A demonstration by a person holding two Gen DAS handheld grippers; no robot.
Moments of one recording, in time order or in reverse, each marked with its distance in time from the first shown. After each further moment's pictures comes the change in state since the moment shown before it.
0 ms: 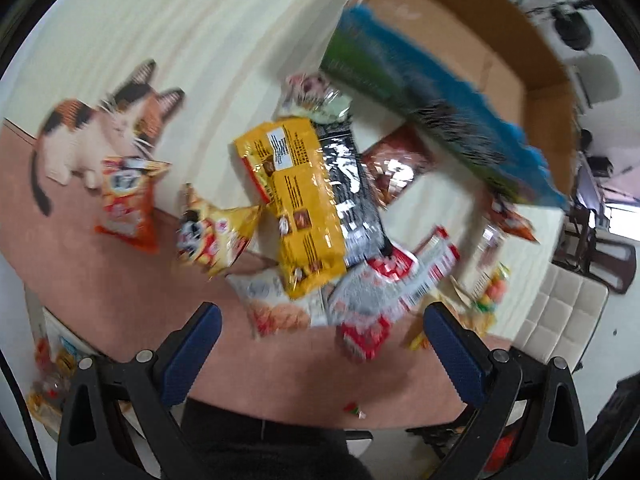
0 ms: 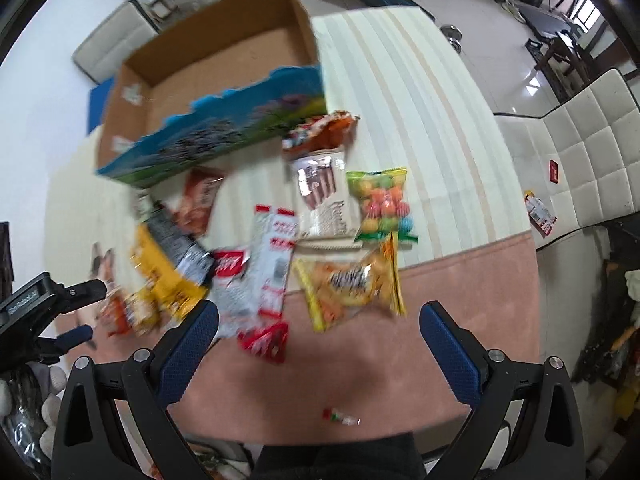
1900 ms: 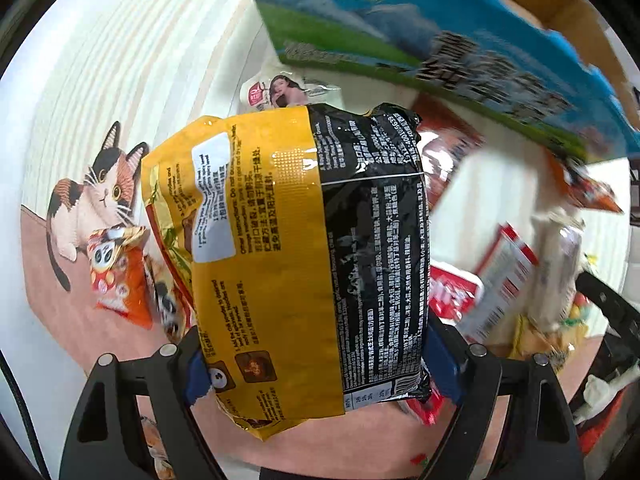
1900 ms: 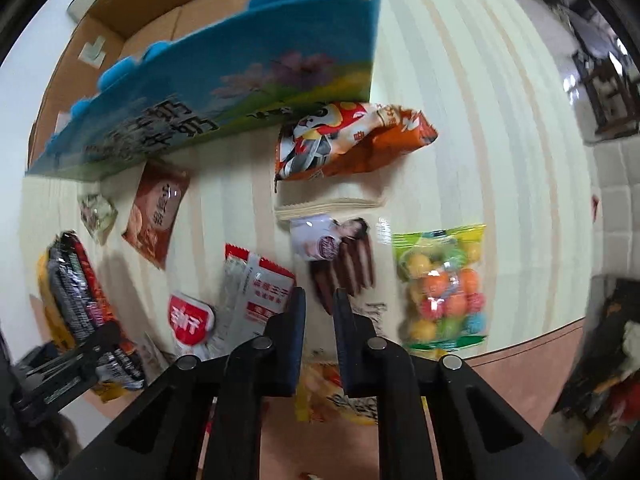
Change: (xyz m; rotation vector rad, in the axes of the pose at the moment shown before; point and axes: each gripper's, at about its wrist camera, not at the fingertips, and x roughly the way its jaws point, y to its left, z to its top) left arm 0.088 0.015 -0.056 0.227 -0.123 0.258; right arm 0.113 -0.017 0.051 -0.152 0.134 0.011
